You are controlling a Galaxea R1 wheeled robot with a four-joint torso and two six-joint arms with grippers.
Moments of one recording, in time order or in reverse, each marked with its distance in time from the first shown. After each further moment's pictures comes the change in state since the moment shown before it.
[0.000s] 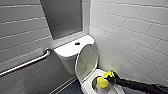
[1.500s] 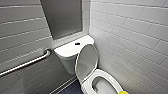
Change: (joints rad) left arm 0.000 0.014 0.003 0.001 0.000 0.013; right arm -0.391 -0.402 0.569 0.025 0.460 -0.006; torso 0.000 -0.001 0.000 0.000
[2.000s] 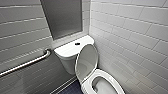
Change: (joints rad) left arm 0.000 0.012 -0.002 0.000 0.000 0.011; right arm -0.165 -0.096 0.157 -0.047 0.134 0.002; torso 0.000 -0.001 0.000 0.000
